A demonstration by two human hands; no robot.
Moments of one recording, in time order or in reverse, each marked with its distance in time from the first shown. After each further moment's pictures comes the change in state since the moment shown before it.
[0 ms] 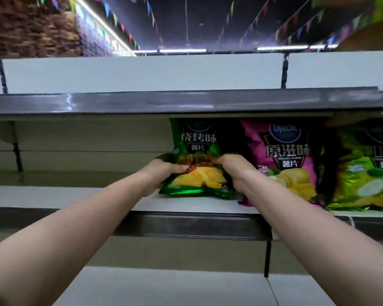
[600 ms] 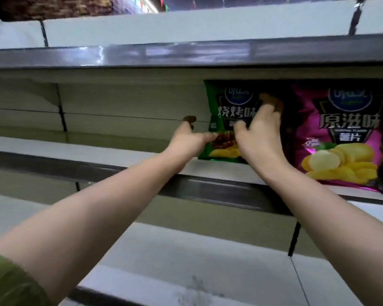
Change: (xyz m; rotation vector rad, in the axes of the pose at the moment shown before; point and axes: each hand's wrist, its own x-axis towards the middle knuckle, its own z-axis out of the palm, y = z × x) left_hand -0.018 -0.001 0.013 0.042 0.330 0.166; right_hand -0.036 -0.006 0.027 -0.649 0.349 -0.520
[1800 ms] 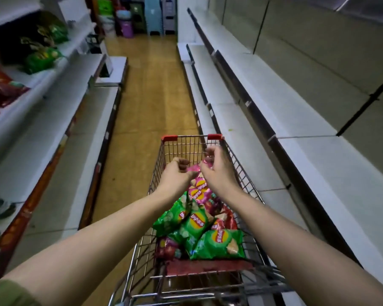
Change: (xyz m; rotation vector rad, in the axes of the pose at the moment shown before) left_hand -0.390 -0.253 -0.328 0.142 1.057 -0.871; right_hand -0.459 -0.231 0.283 0.671 -1.525 -0.435
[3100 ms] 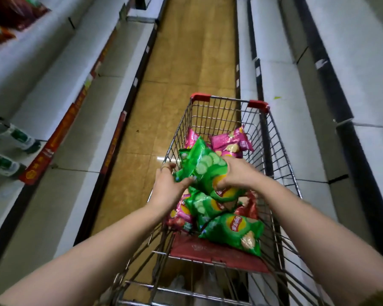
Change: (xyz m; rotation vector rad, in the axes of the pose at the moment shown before) left_hand 0.034 -0.125 0.001 0.149 0.214 -0.292; right_hand 0.072 0.106 0.064 -0.480 -0.801 0.039
